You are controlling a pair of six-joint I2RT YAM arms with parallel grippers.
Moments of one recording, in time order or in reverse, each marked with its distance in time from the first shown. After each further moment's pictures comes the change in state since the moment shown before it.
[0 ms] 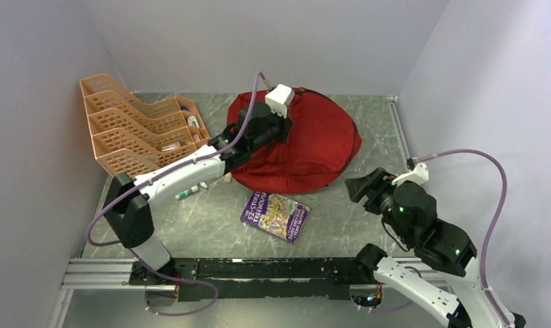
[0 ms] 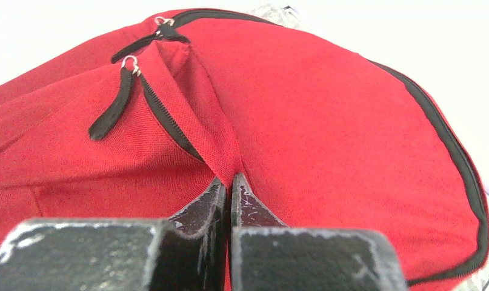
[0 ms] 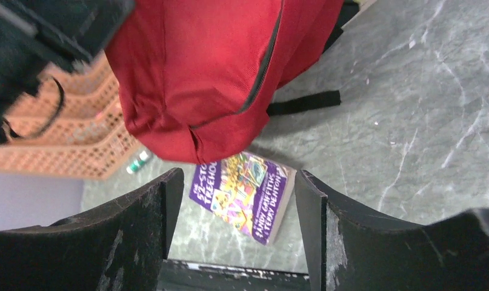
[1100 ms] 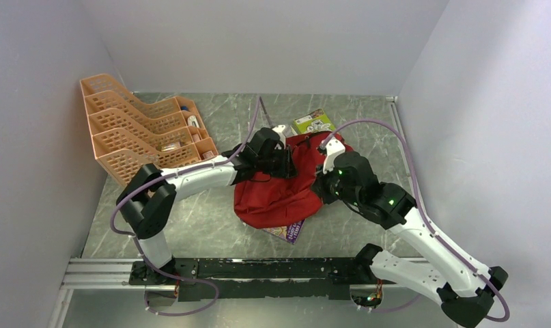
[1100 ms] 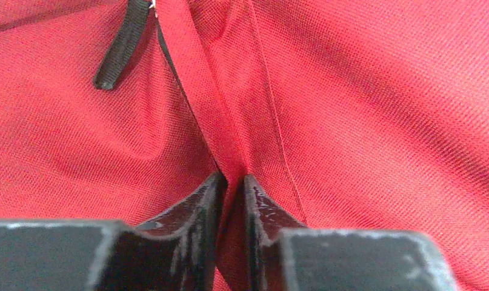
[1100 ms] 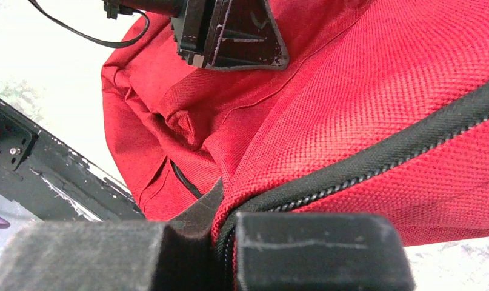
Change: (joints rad) left arm 0.003 0.075 -0.275 -0.037 0.297 -0.461; right arm 0.000 0.353 -0.070 0.243 -0.394 -0.583
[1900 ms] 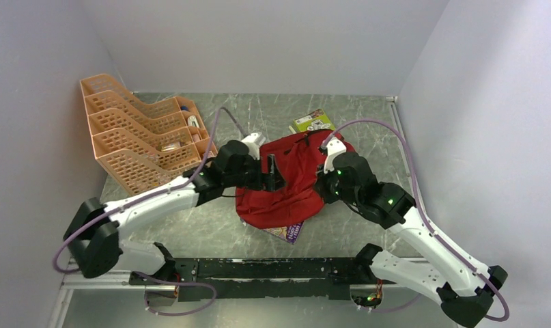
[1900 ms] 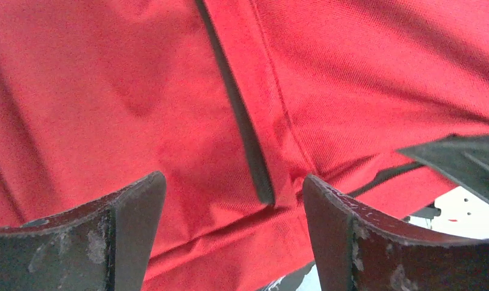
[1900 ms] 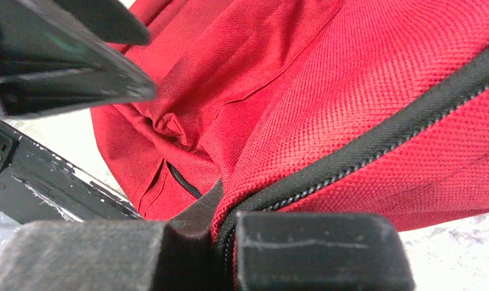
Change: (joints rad) left arm 0.037 -0.452 -0.309 -0.046 0.010 -0.014; right arm 0.000 0.002 0.000 -0.023 0.057 0.008
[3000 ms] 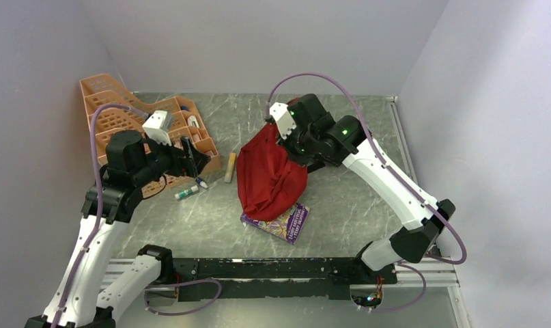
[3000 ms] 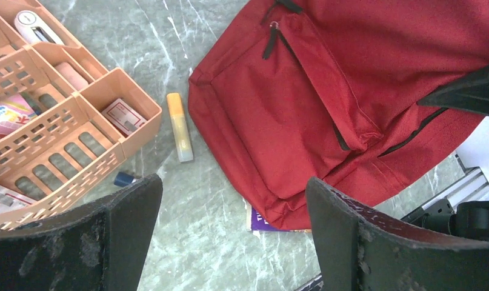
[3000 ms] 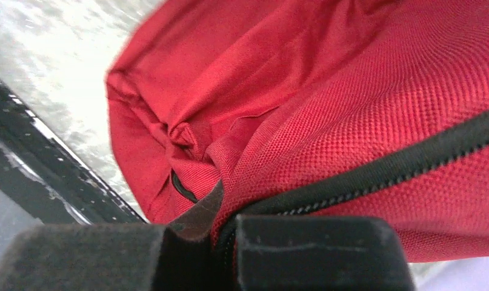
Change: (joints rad) left arm 0.587 -0.513 0.166 -0.545 0.143 0.412; right arm -0.011 0.633 0.734 -0.310 -0.187 -0.451
